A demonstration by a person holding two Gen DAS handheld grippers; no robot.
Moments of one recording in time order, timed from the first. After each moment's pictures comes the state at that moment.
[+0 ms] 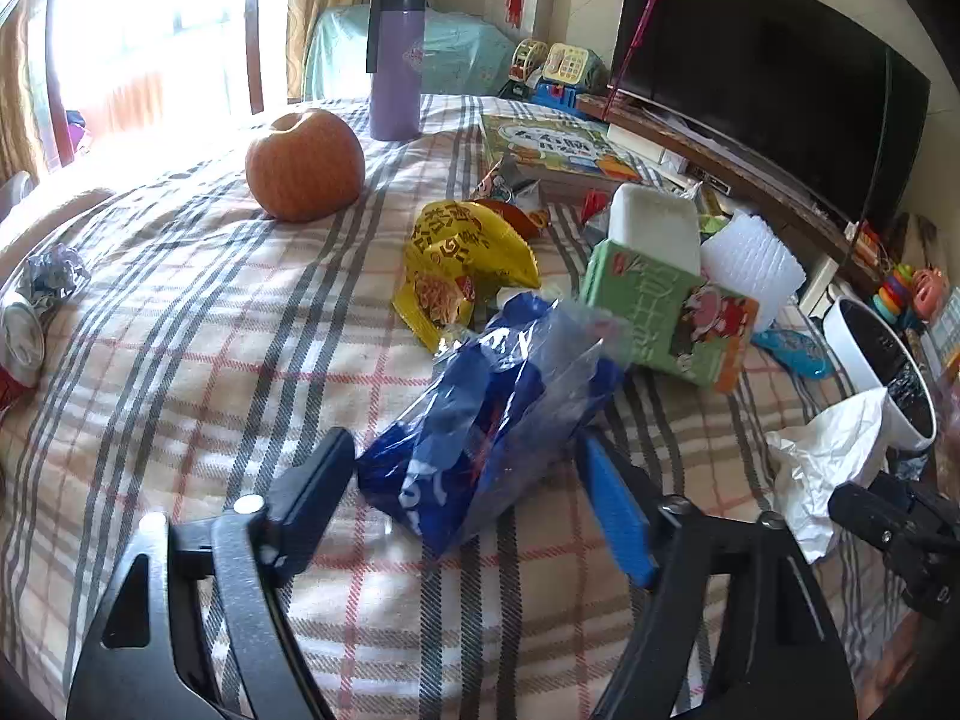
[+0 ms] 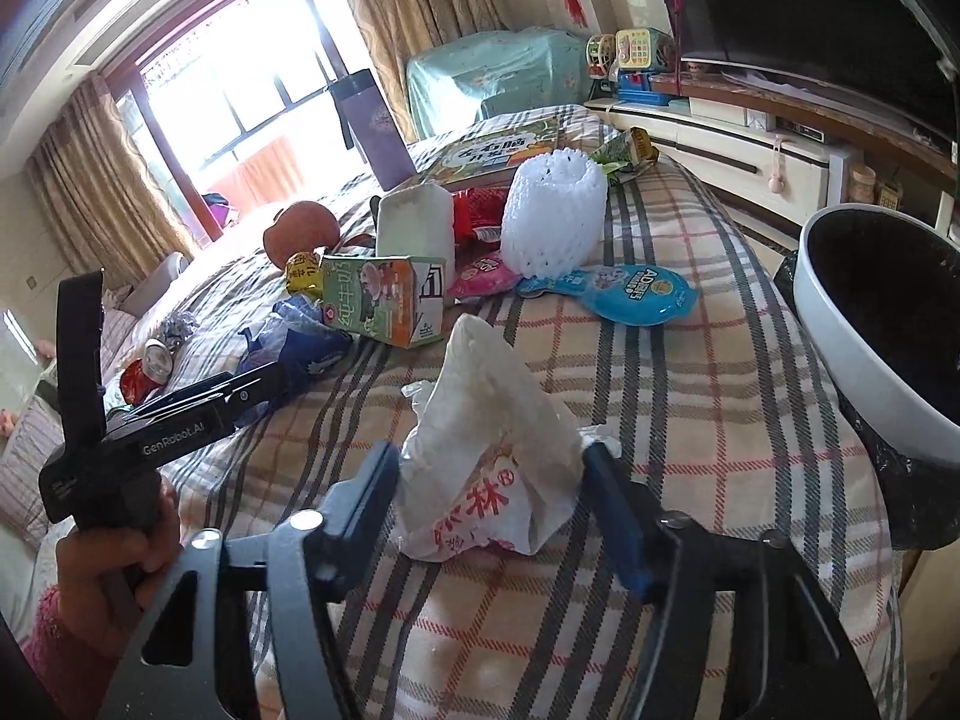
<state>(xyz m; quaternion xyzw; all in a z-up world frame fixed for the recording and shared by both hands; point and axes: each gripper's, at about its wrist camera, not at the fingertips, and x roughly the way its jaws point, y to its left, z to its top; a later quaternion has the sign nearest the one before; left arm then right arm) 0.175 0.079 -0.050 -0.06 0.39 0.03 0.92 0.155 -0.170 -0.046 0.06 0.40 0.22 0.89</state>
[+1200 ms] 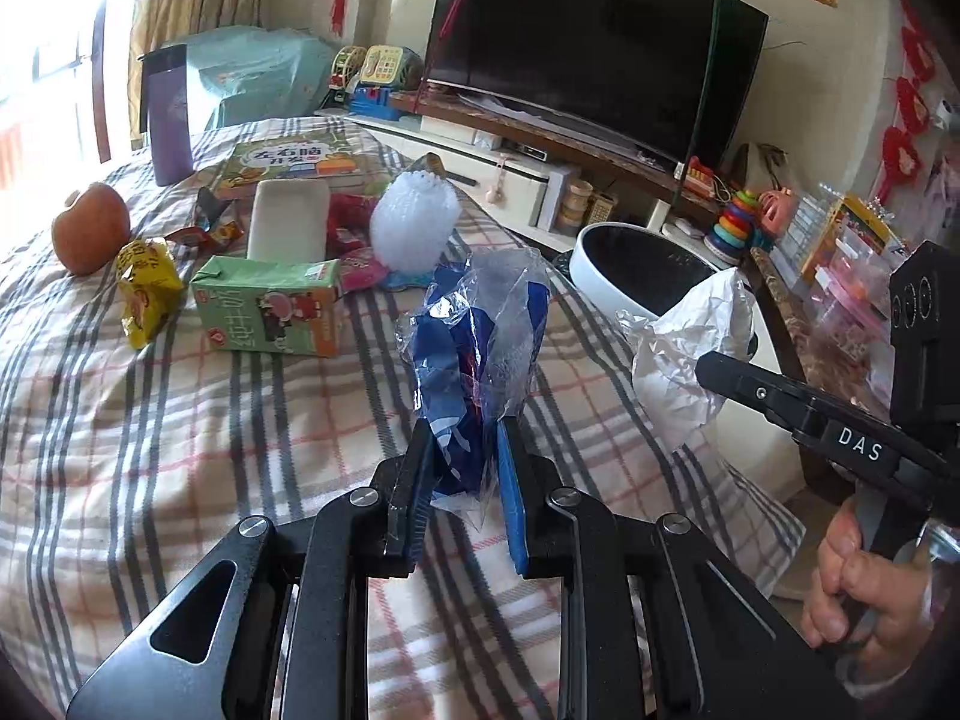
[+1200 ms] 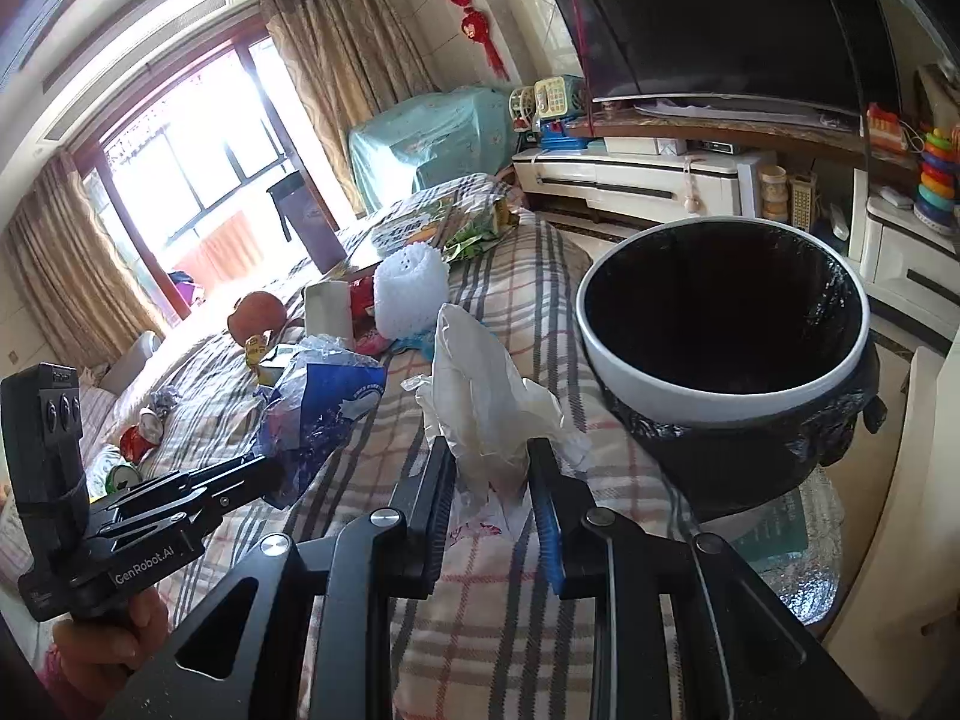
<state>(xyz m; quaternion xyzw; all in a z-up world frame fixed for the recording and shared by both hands) 0.127 -0.059 -0.012 -0.03 0.38 -0.16 0.91 0.115 -0.274 -0.016 0.12 0.35 0.15 0.92</state>
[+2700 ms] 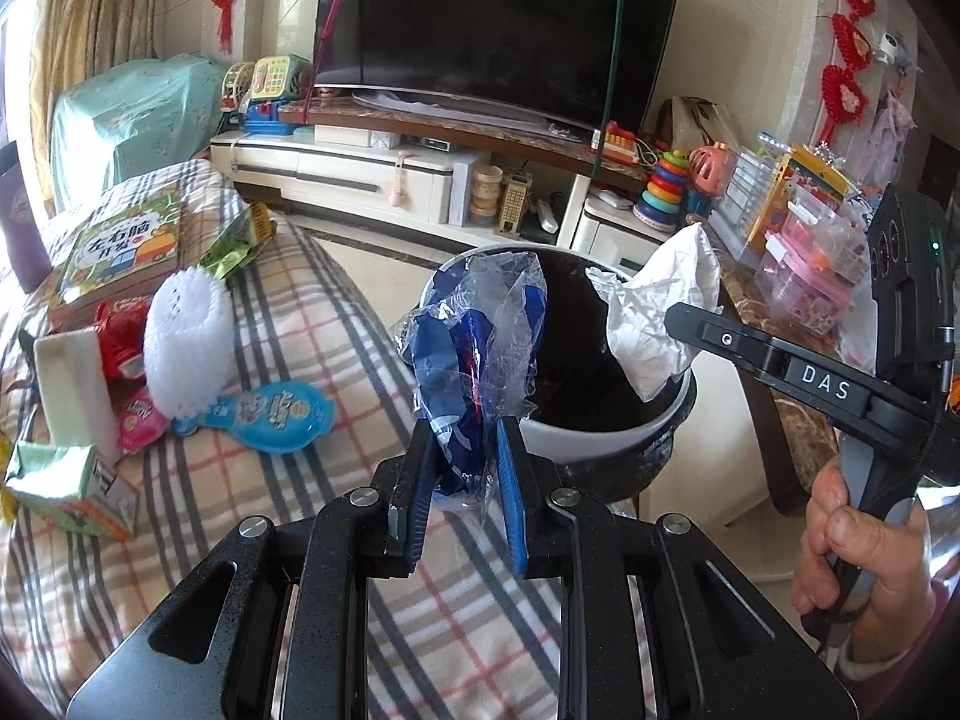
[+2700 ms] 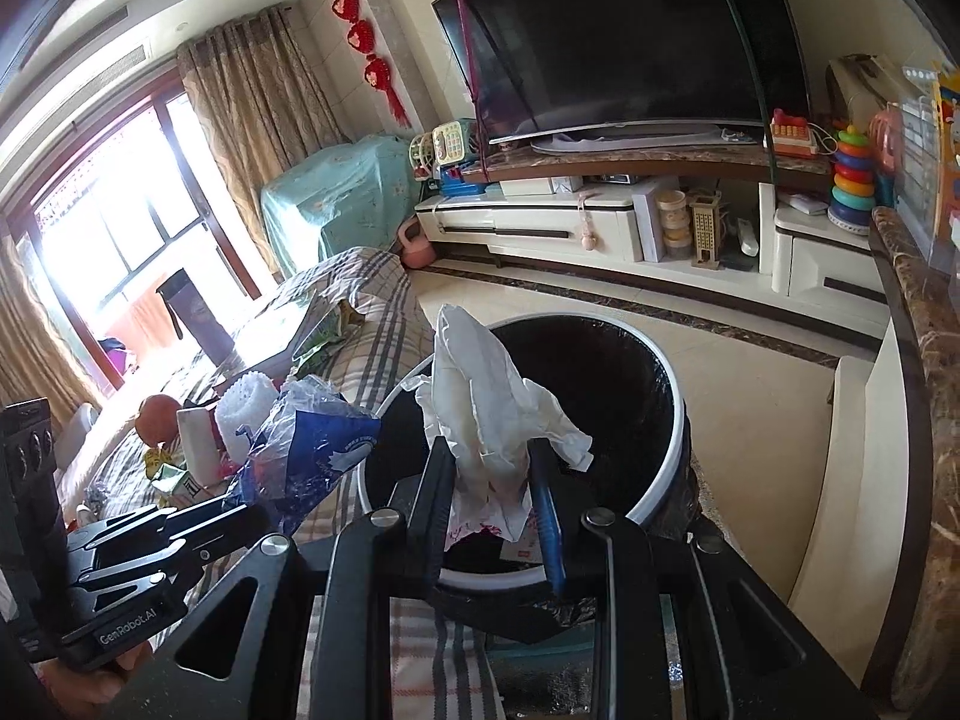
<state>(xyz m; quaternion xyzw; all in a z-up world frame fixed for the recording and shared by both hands) 0.195 -0.180 0.008 0.02 0.37 -0.25 0.89 0.163 -0.385 0.004 0.14 0.33 0.05 0.93</state>
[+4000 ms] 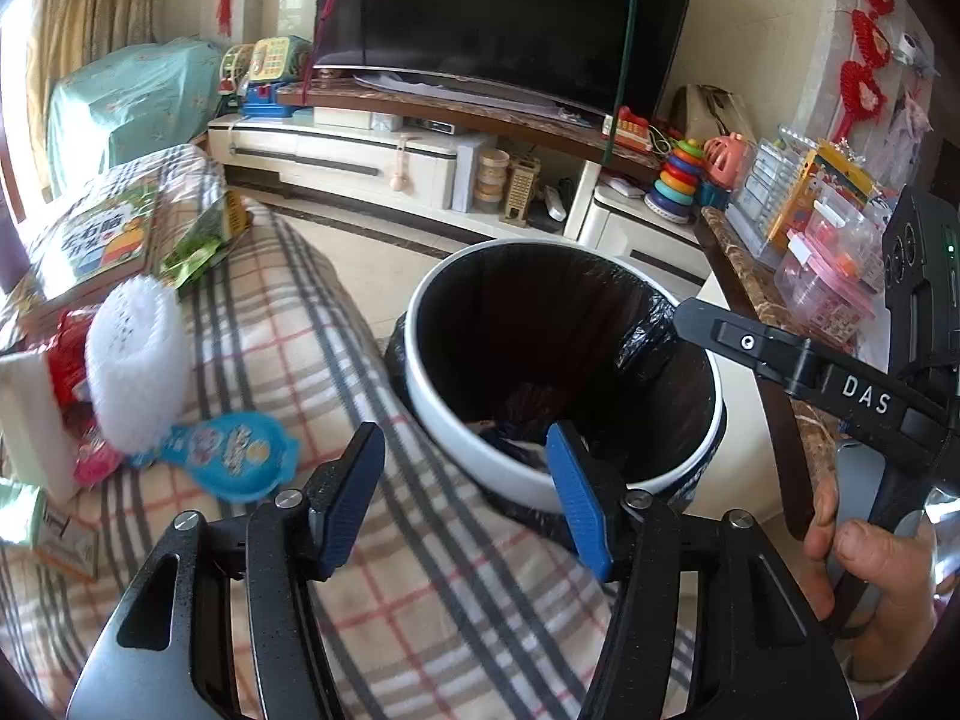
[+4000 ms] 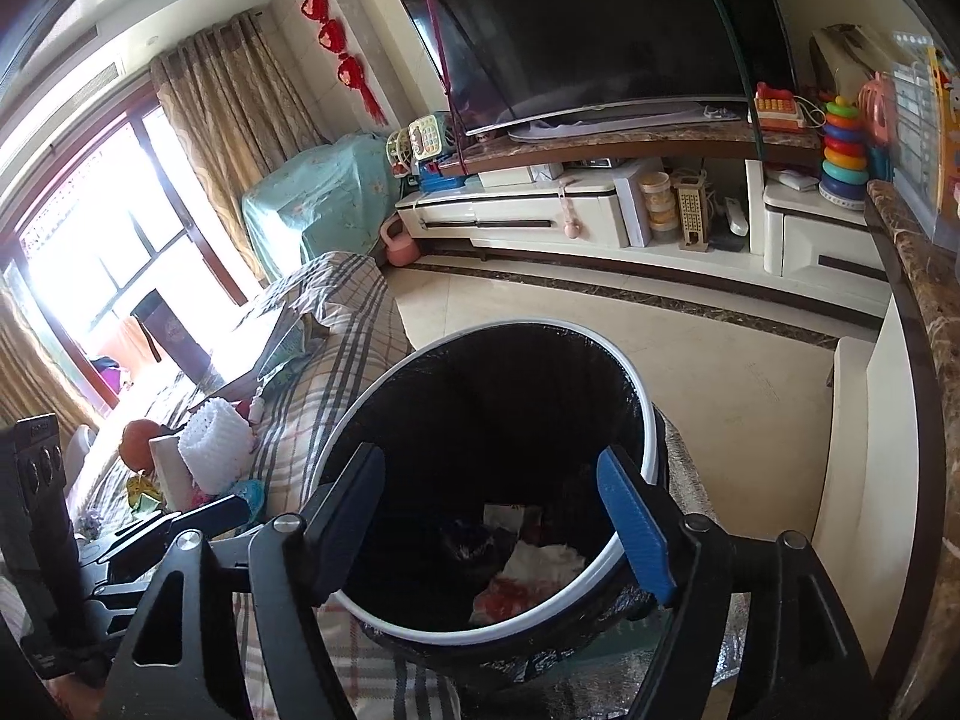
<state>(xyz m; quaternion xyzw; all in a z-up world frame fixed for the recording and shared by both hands) 0.225 -0.200 -0.006 0.02 0.39 -0.24 0.89 0.190 -0.410 -0.009 0.17 0.34 0.04 0.92</state>
